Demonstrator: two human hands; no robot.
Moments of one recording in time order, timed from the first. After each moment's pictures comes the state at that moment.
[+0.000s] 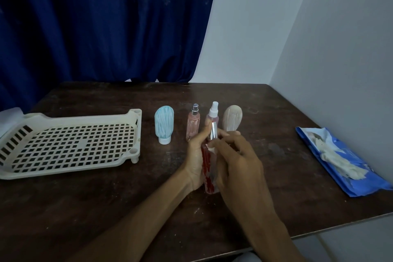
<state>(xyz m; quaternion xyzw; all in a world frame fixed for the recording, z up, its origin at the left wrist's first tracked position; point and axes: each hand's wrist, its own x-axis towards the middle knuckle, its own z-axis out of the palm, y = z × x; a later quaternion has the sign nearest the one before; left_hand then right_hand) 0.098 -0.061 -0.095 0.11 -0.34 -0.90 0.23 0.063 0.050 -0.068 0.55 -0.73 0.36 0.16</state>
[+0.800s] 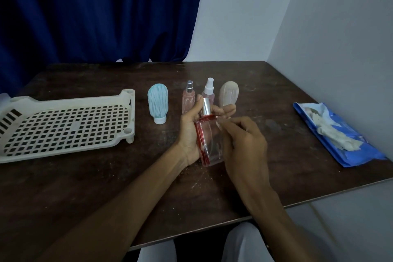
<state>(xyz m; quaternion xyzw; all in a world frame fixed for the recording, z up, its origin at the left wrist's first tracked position) 0.093 -0.069 -0.096 0.06 -0.32 -0.91 0.24 0.048 0.050 -0.095 0.46 -0.77 0.43 0.14</state>
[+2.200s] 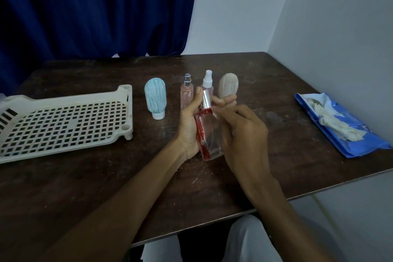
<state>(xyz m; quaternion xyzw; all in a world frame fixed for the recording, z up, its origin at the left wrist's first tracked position) 0.095 -0.066 -0.097 0.05 -0.36 -0.90 0.24 0.049 0.047 -0.086 0.50 -0.75 0.41 0.17</state>
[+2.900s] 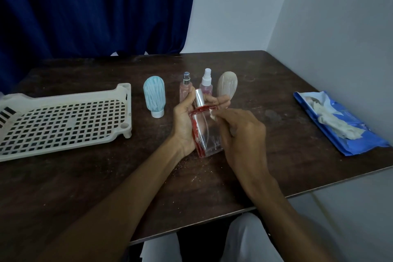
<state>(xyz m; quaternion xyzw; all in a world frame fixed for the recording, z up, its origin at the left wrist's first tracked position) 0.096 -0.073 -0.100 0.08 -0.35 -0.90 0.26 0.041 0.047 -0.096 0.50 -0.73 0.42 0.20</state>
